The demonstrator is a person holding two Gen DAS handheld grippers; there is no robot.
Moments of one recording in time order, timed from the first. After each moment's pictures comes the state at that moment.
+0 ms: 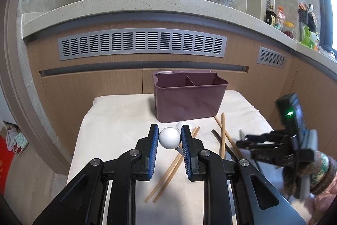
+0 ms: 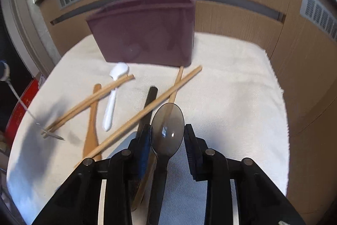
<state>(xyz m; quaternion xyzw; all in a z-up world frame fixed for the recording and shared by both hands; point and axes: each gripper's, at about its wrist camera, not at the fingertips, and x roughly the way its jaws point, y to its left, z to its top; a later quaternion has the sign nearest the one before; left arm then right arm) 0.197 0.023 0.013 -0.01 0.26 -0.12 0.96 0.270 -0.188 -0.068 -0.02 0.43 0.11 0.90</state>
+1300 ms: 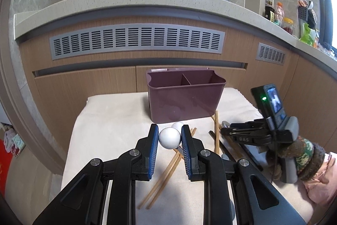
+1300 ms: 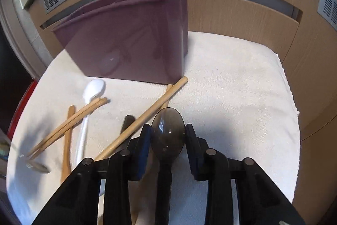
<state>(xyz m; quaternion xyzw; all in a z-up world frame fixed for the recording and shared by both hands) 0.220 0.013 0.013 0.00 0.28 -0.13 0.95 0.340 -0.201 -0.088 -0.01 0.46 0.12 0.88</state>
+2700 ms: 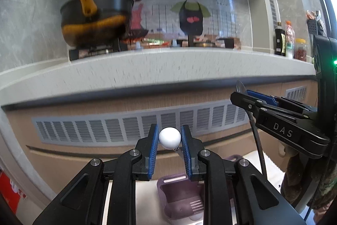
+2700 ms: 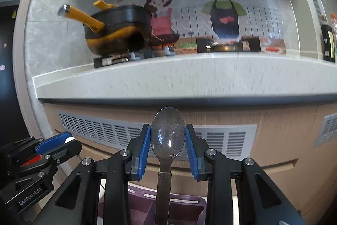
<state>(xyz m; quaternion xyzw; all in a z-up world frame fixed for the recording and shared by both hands) 0.395 -0.017 0.104 0.04 0.17 -0.11 0.98 0.427 -0.175 0.097 0.04 0.15 0.12 0.98</state>
